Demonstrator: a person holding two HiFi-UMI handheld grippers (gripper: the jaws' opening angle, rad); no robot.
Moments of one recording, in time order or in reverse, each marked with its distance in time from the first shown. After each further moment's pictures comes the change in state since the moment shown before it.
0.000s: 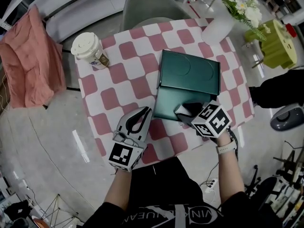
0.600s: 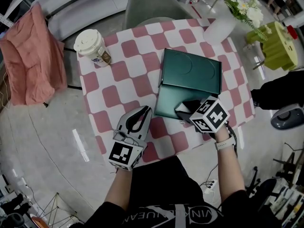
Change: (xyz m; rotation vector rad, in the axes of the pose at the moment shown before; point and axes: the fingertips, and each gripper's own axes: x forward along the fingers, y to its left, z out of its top) left arm -0.007 0.003 -0.005 -0.020 -0.008 0.032; right arm 0.011 0.000 0.002 -0.017 0.038 0.018
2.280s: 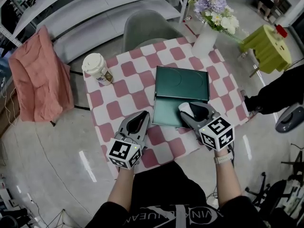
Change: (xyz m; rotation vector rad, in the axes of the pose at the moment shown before) left arm 0.004 -0.010 0.027 -0.016 -0.020 -0.034; right arm -0.103 0.003 0.035 0.034 -0.538 -0.247
